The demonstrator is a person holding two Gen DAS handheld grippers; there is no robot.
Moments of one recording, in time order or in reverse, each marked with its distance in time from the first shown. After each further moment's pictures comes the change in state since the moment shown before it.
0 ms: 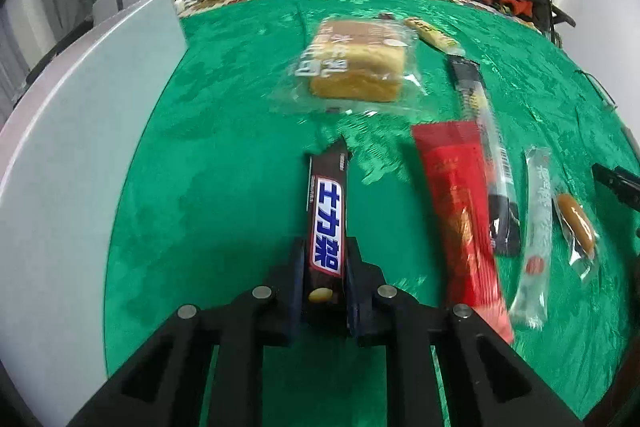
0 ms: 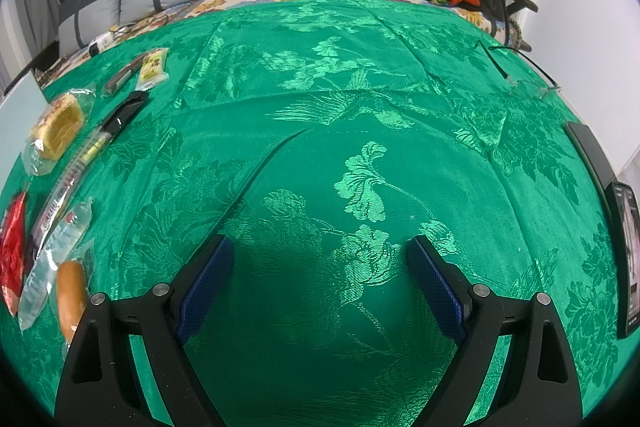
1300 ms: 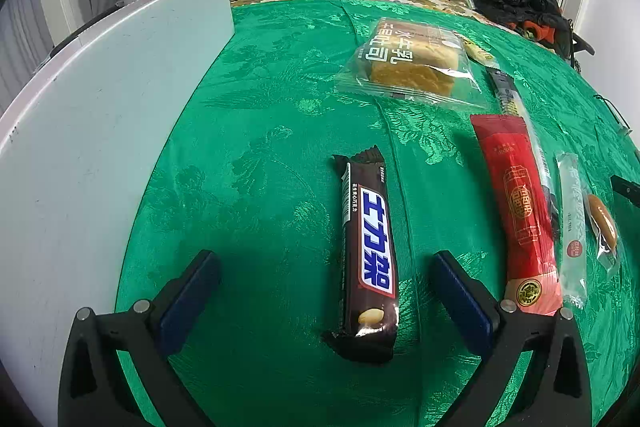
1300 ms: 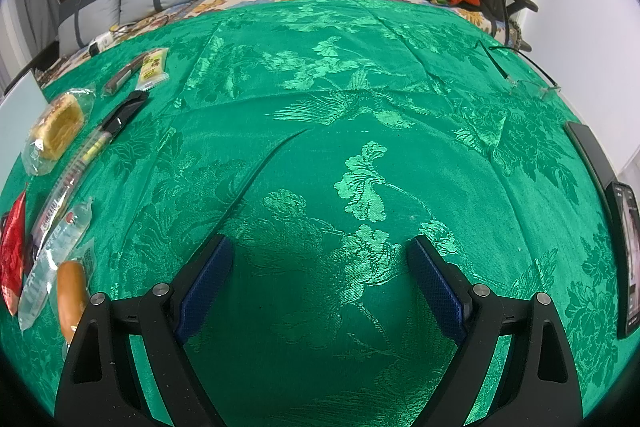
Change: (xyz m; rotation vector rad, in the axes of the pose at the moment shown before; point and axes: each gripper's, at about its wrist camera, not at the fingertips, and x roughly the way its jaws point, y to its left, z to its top) left arm 0.005 0.030 -0.023 -0.067 -0.067 0.055; right arm 0.000 0.000 0.000 0.002 -0.001 0.001
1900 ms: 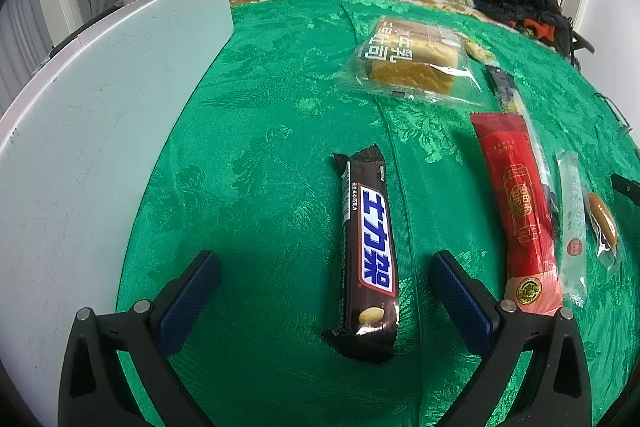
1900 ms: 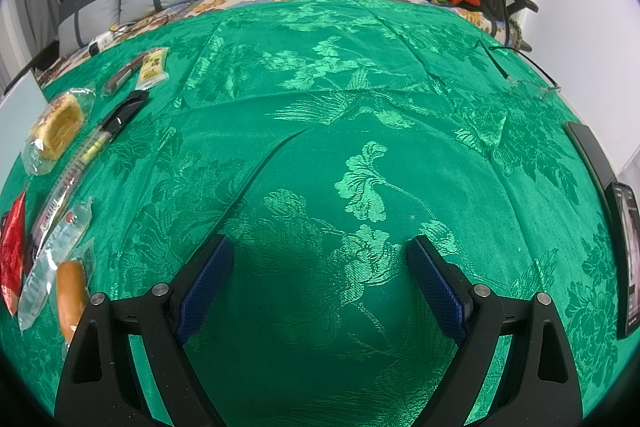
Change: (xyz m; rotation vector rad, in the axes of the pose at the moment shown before) left arm 0.000 -0.001 0.001 0.003 0.019 0.009; right arm 0.001 0.000 0.001 -0.001 0.002 0.006
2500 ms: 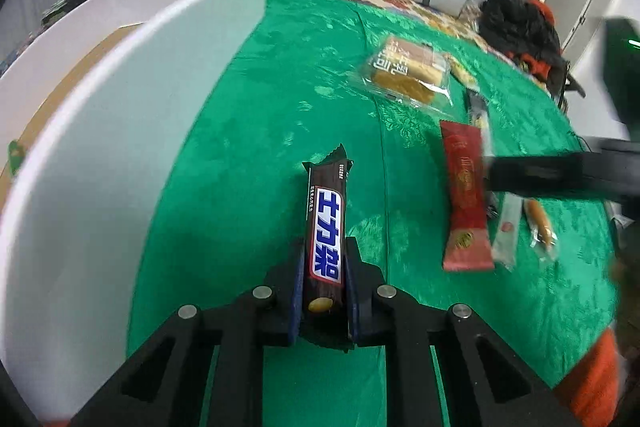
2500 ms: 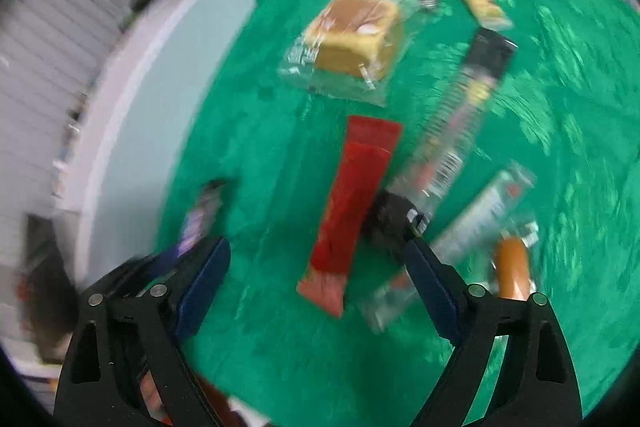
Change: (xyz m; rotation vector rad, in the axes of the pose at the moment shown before) left arm -0.071 0.027 -0.031 -0.177 0.016 -0.122; right arm -0.045 0.242 0.033 -0.205 0.394 0.477
